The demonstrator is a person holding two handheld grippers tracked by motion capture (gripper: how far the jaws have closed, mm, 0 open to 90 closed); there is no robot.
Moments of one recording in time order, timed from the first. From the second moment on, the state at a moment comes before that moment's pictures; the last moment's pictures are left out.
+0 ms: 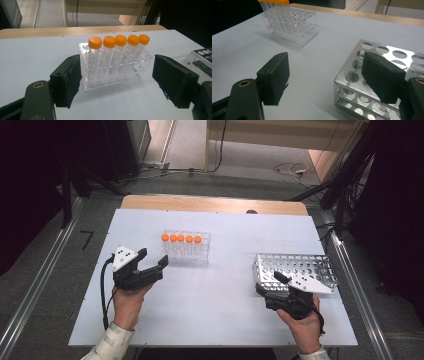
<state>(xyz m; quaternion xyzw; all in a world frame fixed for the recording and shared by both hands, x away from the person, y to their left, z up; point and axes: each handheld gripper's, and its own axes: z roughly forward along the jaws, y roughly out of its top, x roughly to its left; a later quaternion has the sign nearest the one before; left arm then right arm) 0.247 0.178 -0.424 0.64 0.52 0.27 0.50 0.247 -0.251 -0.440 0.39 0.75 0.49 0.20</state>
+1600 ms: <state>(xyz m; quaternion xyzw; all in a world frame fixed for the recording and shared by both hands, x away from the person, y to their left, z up) 0.215 0.204 -0.455 0.63 0.55 0.29 0.48 0.238 -0.303 -0.444 0.44 0.73 0.46 0.26</state>
